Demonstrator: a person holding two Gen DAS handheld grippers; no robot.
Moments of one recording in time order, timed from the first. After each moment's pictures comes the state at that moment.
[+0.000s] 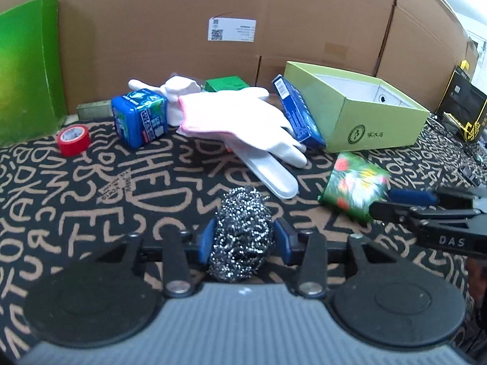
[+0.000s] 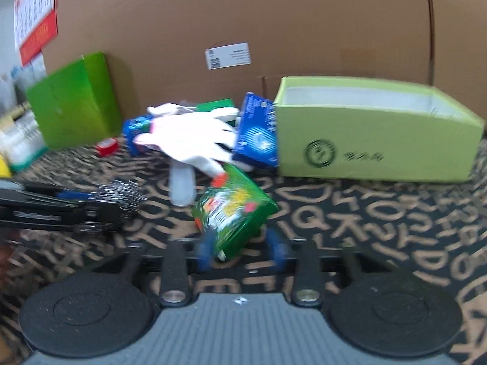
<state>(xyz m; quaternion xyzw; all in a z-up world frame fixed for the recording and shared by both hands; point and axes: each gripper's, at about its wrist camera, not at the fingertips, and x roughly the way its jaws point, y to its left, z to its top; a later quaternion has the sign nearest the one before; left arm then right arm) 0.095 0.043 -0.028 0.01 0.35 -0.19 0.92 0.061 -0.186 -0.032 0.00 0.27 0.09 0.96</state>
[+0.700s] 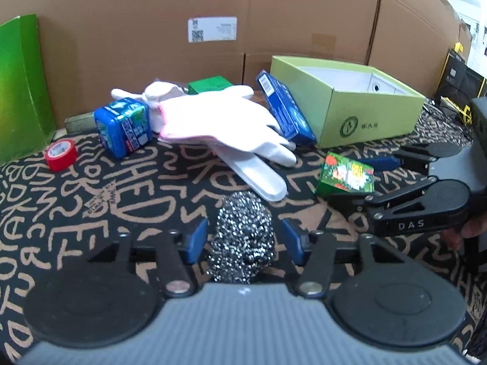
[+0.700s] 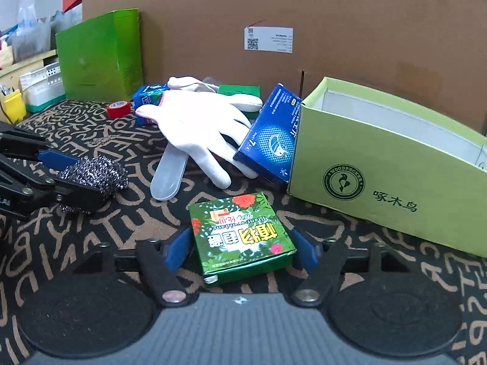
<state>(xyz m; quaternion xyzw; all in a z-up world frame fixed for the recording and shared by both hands) 0.100 0.023 -0.028 0.04 0.35 -0.21 0.91 0.118 -0.192 -0.047 -0.09 0.29 0.19 0.94</state>
